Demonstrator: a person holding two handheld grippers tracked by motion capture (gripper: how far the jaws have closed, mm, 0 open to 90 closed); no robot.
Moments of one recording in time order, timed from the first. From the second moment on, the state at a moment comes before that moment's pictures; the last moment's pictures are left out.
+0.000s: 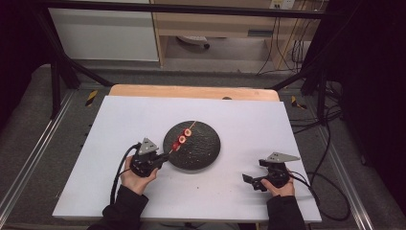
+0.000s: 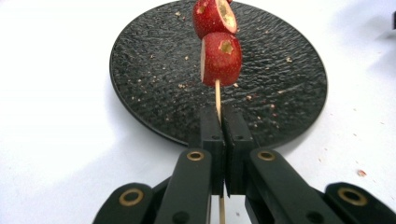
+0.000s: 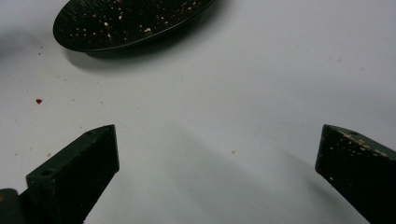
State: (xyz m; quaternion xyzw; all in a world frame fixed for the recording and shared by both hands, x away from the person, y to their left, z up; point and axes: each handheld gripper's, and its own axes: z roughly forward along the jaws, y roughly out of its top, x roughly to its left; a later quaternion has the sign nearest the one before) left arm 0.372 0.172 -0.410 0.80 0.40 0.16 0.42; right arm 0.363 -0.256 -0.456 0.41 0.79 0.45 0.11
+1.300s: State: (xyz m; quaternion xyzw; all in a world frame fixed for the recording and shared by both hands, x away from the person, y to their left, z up) left arm 0.335 0.192 -0.422 0.79 0.36 0.16 0.46; right arm 0.372 -0.184 -0.429 0.39 0.79 0.46 0.11
